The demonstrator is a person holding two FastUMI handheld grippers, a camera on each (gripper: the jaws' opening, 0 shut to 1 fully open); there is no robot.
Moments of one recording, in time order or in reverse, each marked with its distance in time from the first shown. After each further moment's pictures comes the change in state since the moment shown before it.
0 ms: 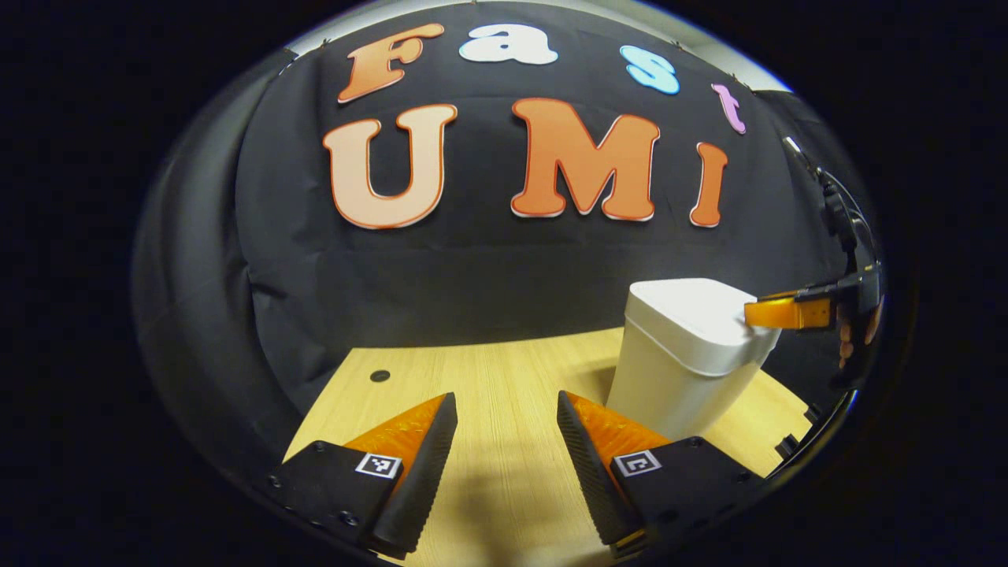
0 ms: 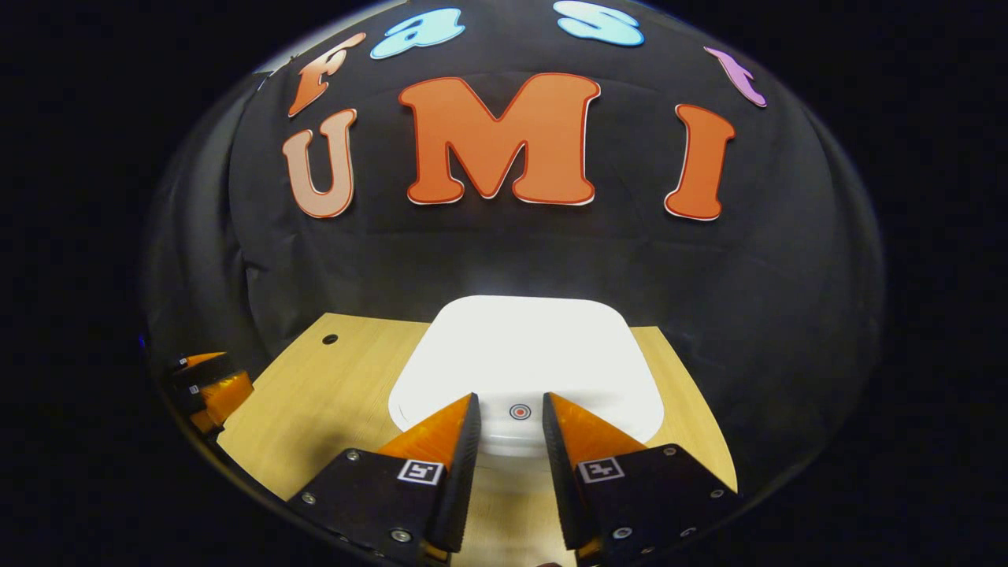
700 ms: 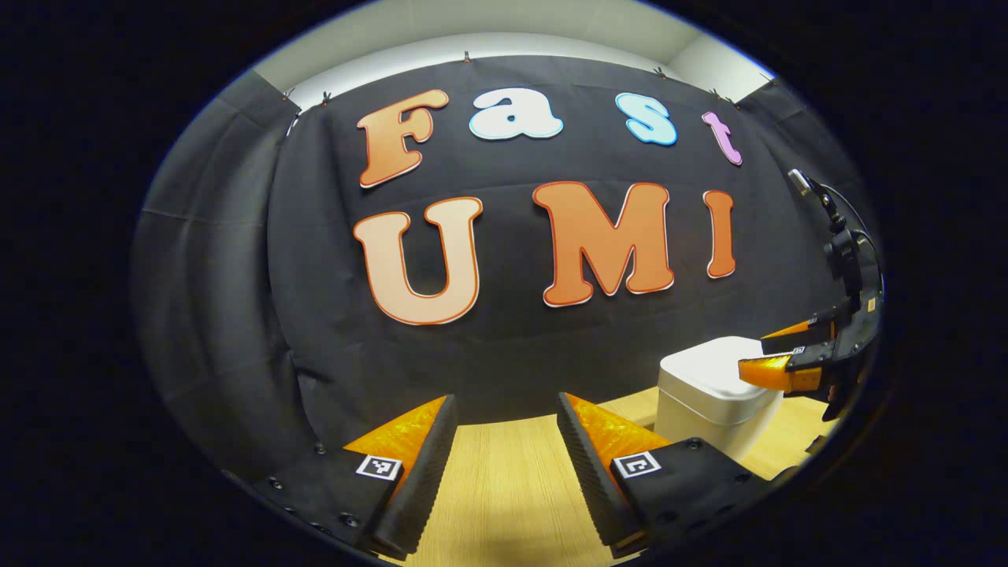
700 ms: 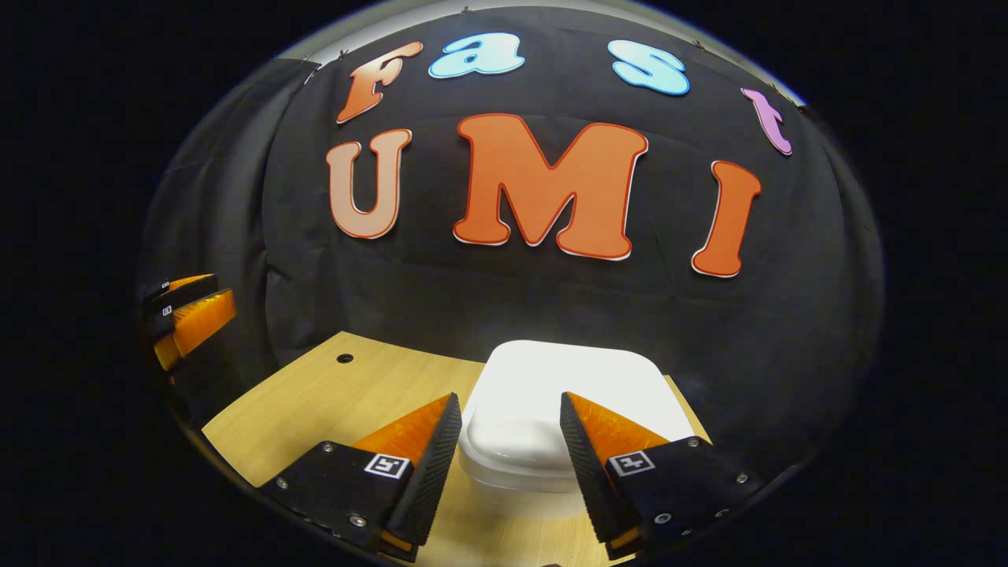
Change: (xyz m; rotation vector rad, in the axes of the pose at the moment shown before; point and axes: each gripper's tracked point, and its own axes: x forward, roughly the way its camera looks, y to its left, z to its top) left arm -0.030 0.045 0.089 0.081 -0.278 0.101; right arm -0.017 0.062 0.036 -0.112 -0.213 0.047
